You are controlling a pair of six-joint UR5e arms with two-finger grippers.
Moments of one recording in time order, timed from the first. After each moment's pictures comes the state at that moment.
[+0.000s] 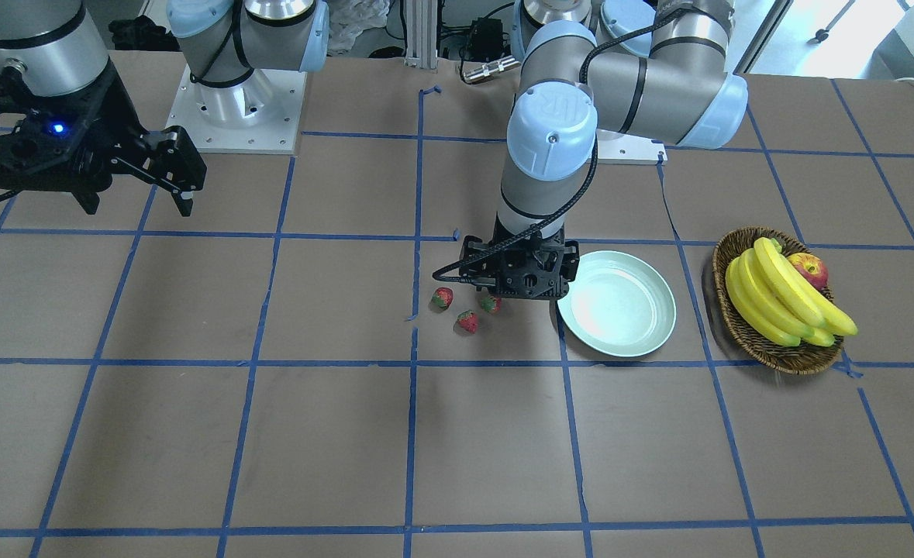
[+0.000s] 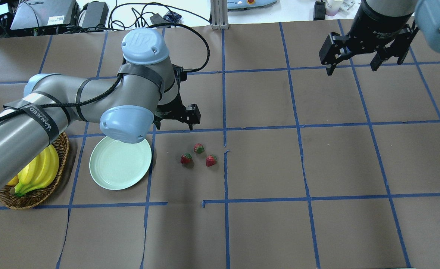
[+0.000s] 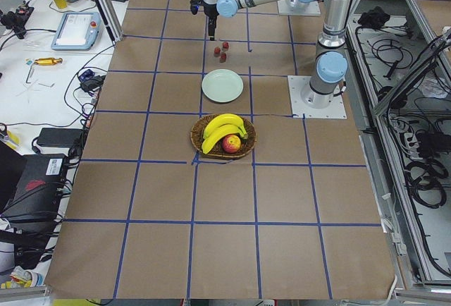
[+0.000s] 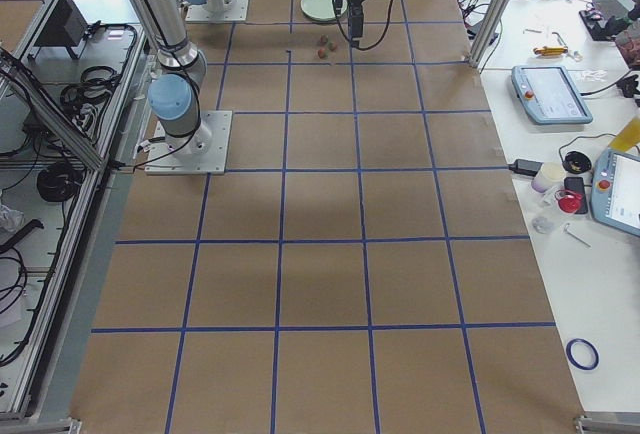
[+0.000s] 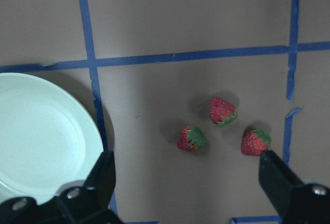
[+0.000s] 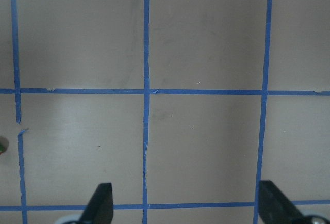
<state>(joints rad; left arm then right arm) -1.79 -1.80 -1.84 -1.09 1.60 -0.17 1.52 -1.55 1.53 -1.60 -1.62 -0.07</state>
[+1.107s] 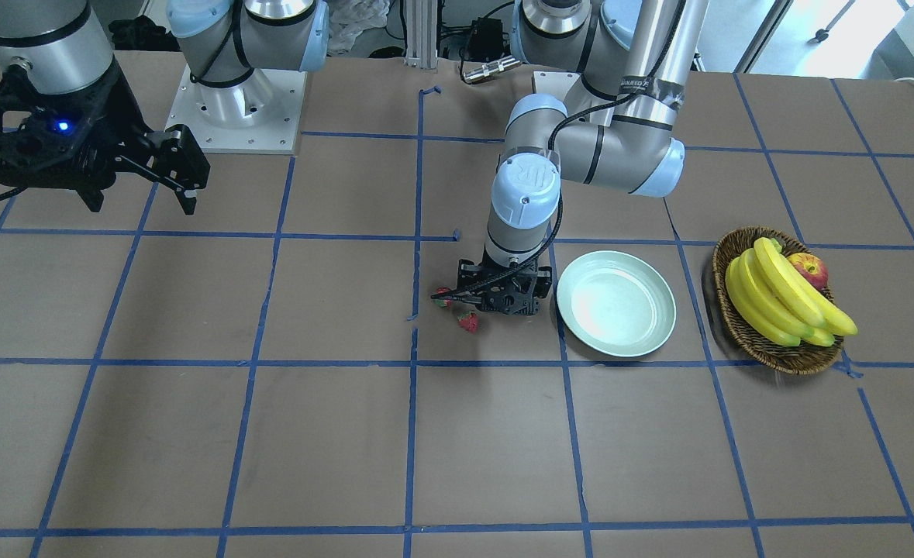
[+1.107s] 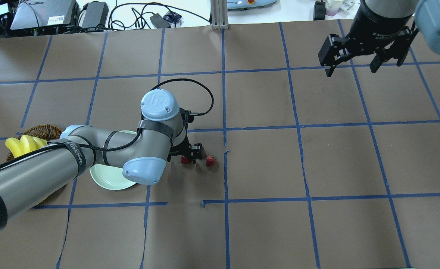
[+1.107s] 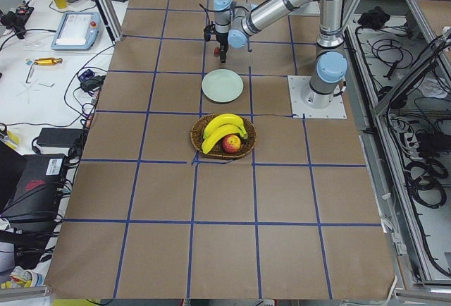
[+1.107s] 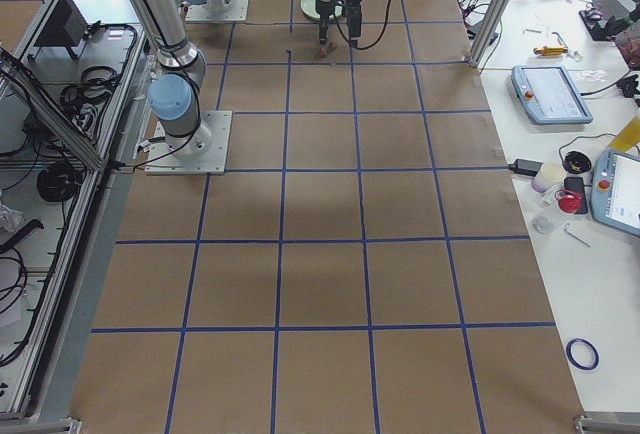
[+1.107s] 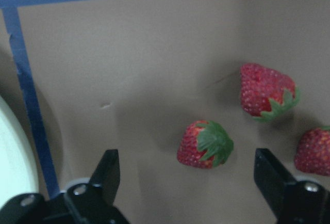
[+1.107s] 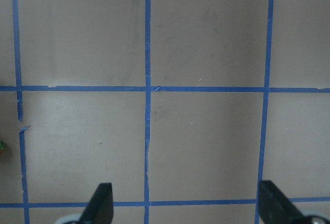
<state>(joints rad) -1.80 -1.90 -2.07 -0.80 1.58 -0.14 1.53 -1.56 1.53 -1.59 -1.62 -0.07</state>
